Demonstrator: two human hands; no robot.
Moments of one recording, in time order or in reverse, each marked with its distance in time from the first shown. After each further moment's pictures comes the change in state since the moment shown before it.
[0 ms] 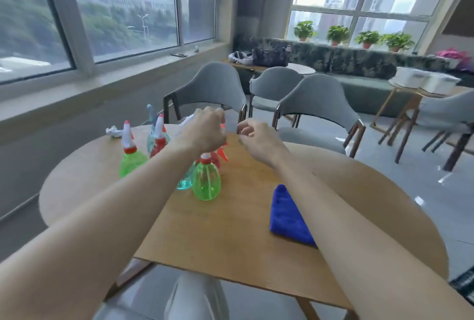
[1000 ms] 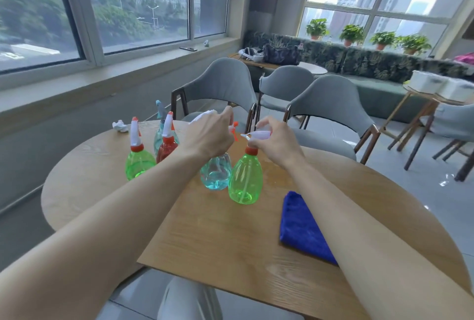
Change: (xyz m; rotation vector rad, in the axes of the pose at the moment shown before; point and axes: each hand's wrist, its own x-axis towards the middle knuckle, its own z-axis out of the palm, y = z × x) left_hand 0.012 -0.026 0.015 0.010 0.148 0.049; right_hand 0.030 0.015 0.015 0.021 0.160 0.026
